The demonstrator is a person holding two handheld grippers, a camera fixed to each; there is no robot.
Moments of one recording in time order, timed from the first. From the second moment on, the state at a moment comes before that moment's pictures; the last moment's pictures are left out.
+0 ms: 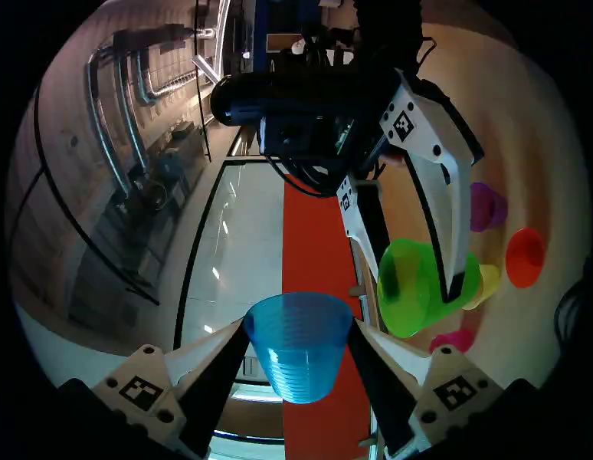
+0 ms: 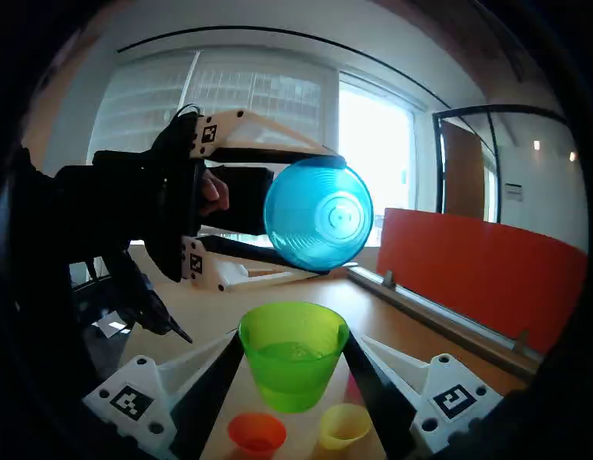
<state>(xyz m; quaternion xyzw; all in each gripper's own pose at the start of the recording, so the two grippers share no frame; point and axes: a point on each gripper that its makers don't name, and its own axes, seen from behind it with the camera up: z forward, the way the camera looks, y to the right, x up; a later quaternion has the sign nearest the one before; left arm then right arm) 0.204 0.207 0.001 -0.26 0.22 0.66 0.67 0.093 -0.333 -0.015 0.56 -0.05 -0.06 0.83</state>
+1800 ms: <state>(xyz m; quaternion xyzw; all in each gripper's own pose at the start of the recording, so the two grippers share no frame) 0.191 0.173 0.038 -0.28 0.10 0.40 0.87 0.093 -0.314 -0.010 0.53 -0.06 -0.07 0.84</state>
